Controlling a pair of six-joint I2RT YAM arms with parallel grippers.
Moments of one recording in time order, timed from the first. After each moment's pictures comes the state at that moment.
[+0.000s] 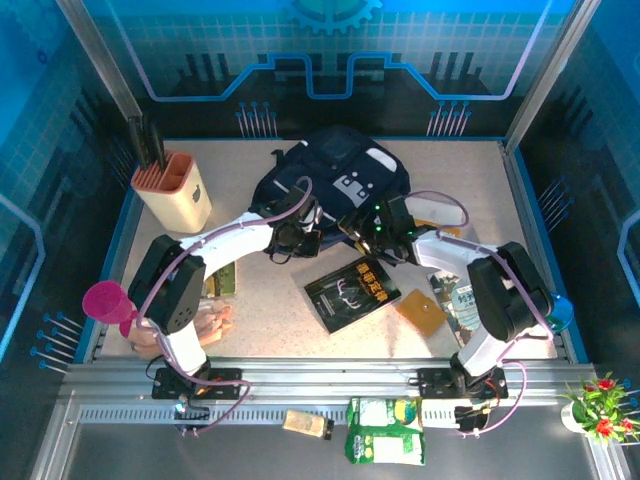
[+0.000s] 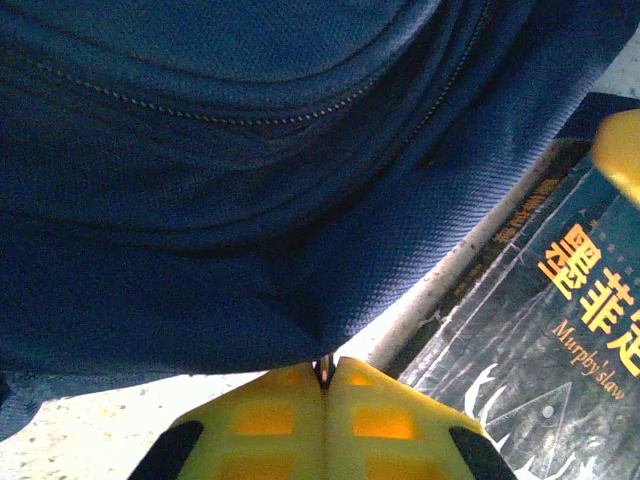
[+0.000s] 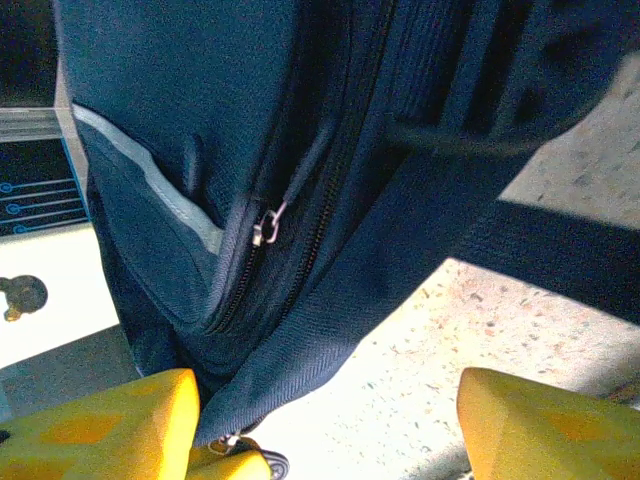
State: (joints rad) left arm -0.56 1.77 1.23 -0.60 0.16 -0.40; right arm 0.47 1.67 0.91 -0.01 -0.29 1.21
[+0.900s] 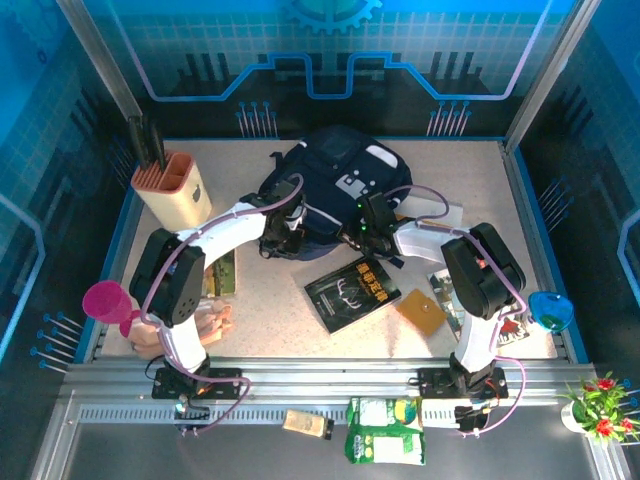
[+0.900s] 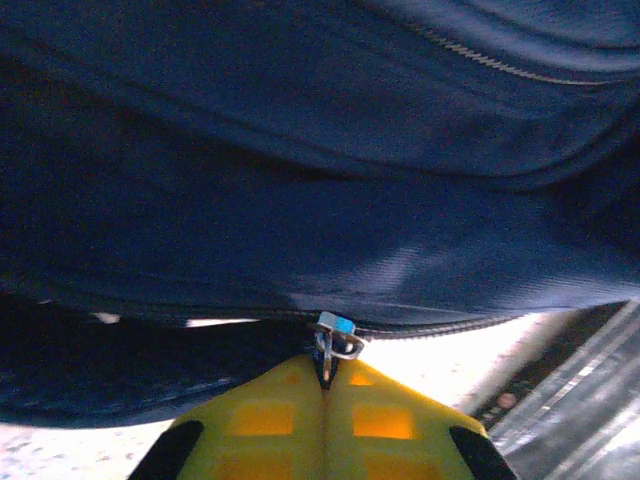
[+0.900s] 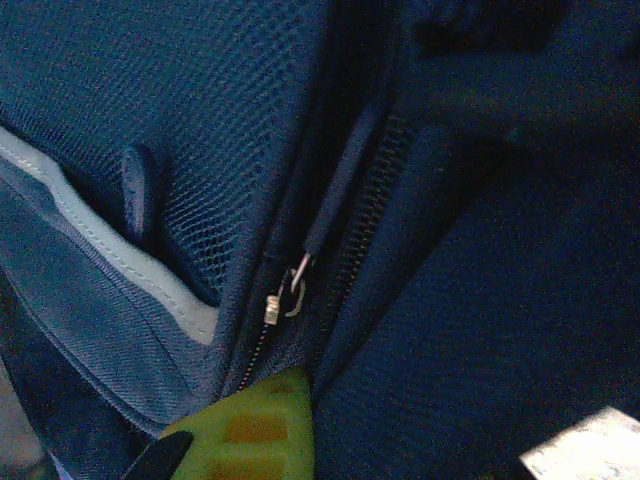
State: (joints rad) left arm -0.46 1.80 1.28 -0.79 0.04 -0.27; right arm 0.50 1.85 1.06 -0.08 -0.21 1.05
